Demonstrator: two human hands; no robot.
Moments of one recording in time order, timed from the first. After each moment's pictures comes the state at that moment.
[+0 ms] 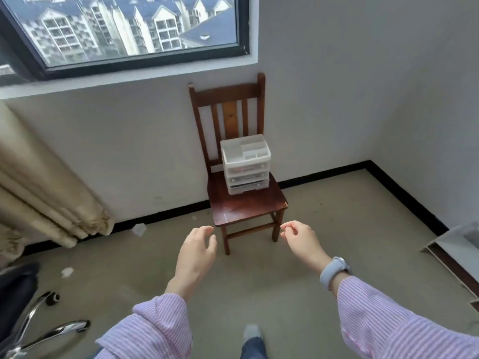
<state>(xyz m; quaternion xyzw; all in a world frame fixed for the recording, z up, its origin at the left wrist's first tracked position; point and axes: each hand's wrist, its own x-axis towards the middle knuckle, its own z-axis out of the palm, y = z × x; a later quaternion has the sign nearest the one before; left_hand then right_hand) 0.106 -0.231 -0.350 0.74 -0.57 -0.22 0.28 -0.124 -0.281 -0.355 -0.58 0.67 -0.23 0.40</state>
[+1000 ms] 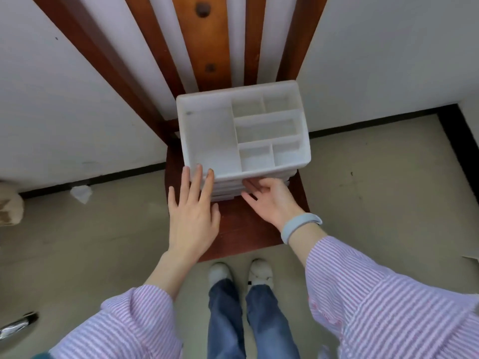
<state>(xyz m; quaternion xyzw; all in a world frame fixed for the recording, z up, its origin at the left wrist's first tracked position) 0.116 -0.700 -0.590 0.73 -0.67 -0.14 0.06 -0.027 -0.778 -0.596 0.07 0.53 -0.35 0.77</state>
